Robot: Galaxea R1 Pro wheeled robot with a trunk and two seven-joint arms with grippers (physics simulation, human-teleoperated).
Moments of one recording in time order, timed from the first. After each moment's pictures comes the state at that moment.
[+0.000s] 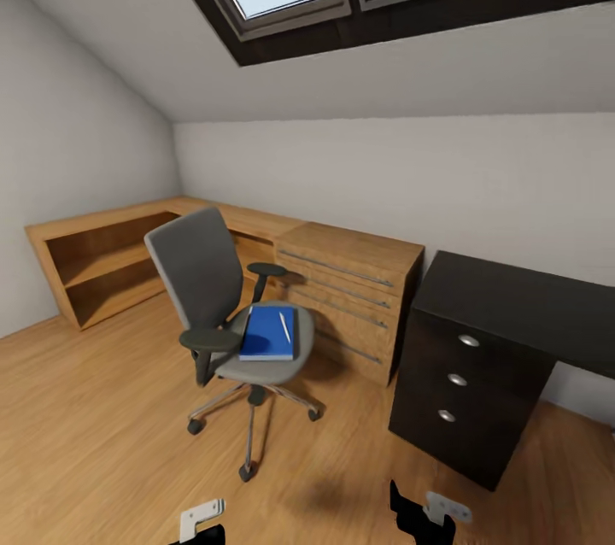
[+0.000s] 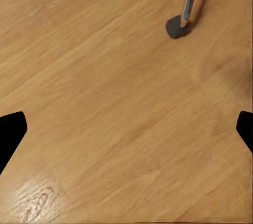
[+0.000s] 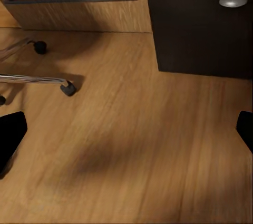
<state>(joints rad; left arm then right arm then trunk) -0.47 -0.09 -0.16 -0.03 0.37 -0.24 0.29 -0.47 0.04 -0.13 0.02 -0.27 -0.65 0.10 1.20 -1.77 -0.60</state>
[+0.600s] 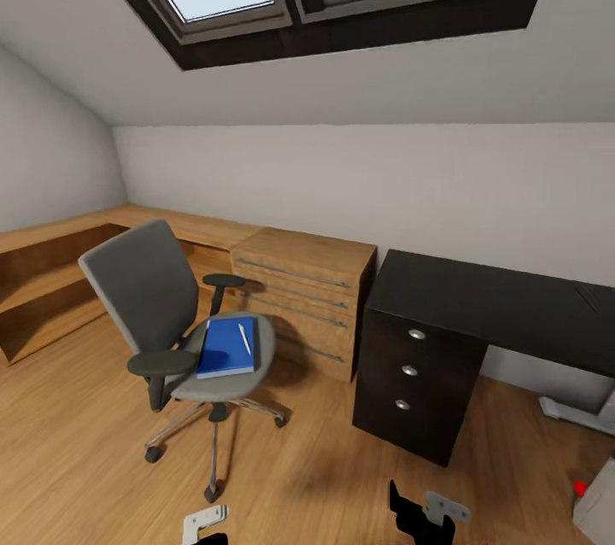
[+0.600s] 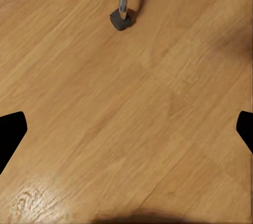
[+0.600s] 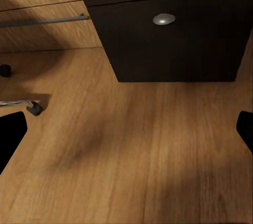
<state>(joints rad) -0.47 -0.09 -0.16 -0.02 0.37 -0.18 0.26 -0.47 0.04 -0.13 0.02 -0.26 -0.65 0.09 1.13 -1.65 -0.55</state>
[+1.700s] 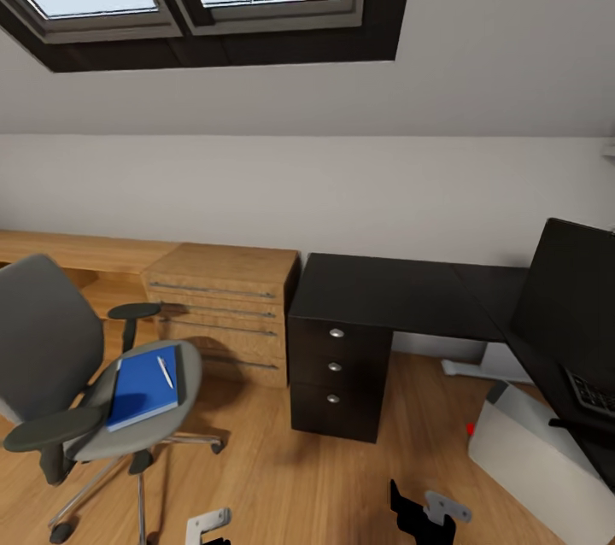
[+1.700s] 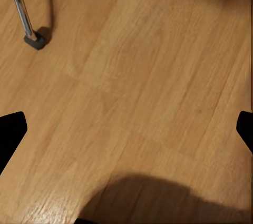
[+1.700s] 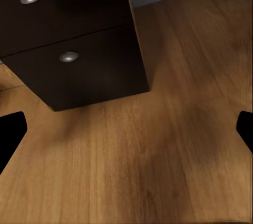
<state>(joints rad) -0.47 -0.09 -0.16 -0.02 0.37 -0.13 0.23 -0.47 0.04 -0.13 0.02 -0.26 -0.65 0.09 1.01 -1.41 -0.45</state>
